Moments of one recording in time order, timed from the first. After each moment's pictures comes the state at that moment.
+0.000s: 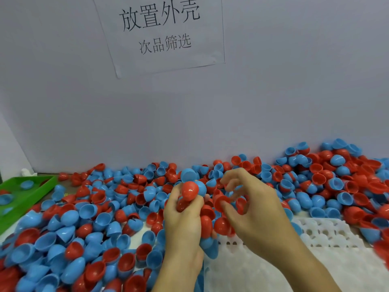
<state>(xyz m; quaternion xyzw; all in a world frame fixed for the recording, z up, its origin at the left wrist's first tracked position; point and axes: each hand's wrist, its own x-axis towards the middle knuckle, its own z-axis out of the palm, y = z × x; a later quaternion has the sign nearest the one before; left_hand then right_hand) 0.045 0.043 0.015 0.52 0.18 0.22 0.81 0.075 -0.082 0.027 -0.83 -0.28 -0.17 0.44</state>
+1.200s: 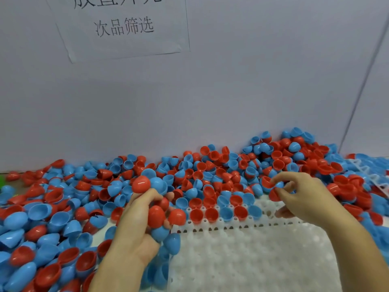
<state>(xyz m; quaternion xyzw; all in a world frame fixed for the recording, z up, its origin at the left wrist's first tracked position) 0.057 0.067 0.002 0.47 0.24 0.05 0.85 0.101 -0.221 0.031 -0.93 0.00 0.00 0.37</state>
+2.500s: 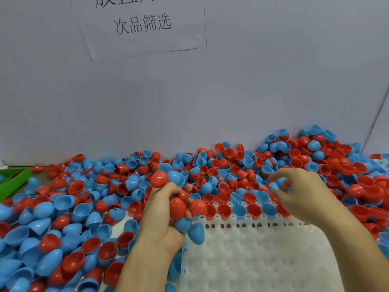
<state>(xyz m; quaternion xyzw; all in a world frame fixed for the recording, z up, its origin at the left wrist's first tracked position) 0.041 0.053 0.018 0.40 0.22 0.06 0.89 0.115 -0.188 0.020 -0.97 -0.04 -0.05 0.24</state>
